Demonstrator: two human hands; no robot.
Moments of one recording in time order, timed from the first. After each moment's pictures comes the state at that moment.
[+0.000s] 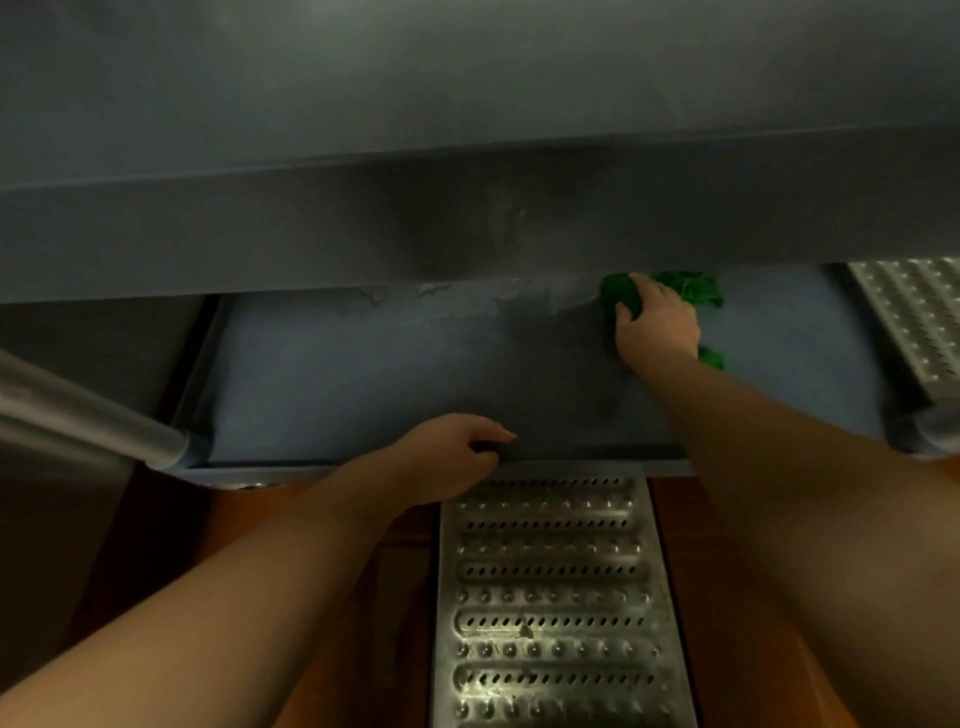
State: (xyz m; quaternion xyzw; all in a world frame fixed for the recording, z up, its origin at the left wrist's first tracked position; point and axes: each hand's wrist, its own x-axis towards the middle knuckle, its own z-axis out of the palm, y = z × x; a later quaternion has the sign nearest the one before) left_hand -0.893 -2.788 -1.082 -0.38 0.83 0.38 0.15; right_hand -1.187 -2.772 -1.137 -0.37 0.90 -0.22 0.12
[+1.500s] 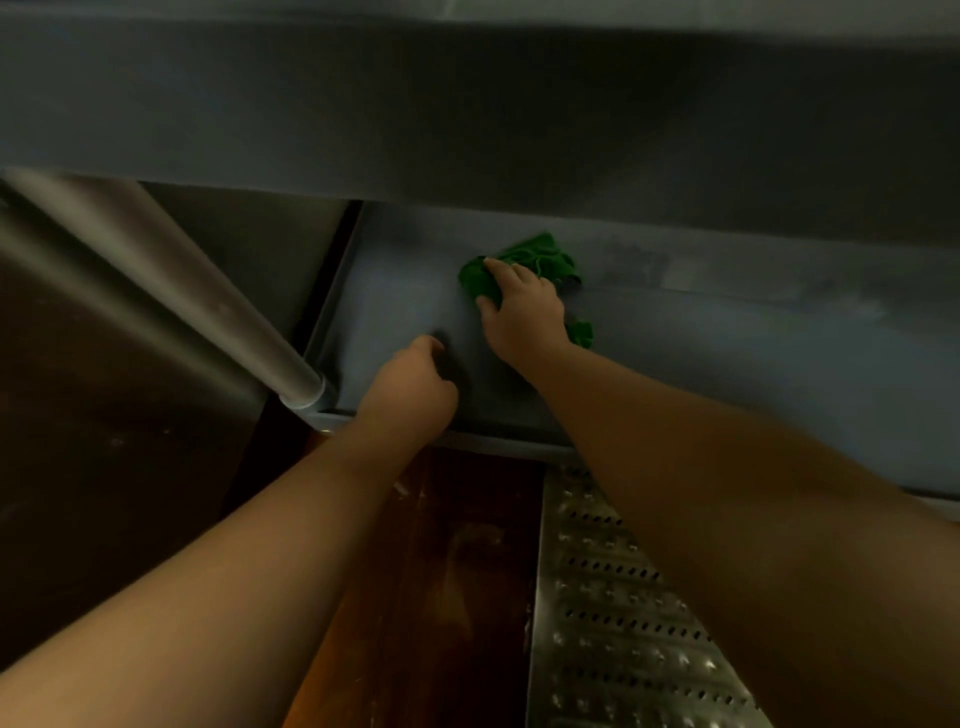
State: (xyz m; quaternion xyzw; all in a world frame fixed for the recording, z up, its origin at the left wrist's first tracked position) left_hand -0.753 -2.866 -1.087 -0.65 0.68 0.34 -0.03; right_hand -0.913 -2.907 -1.133 -0.58 0.77 -0.20 0.18
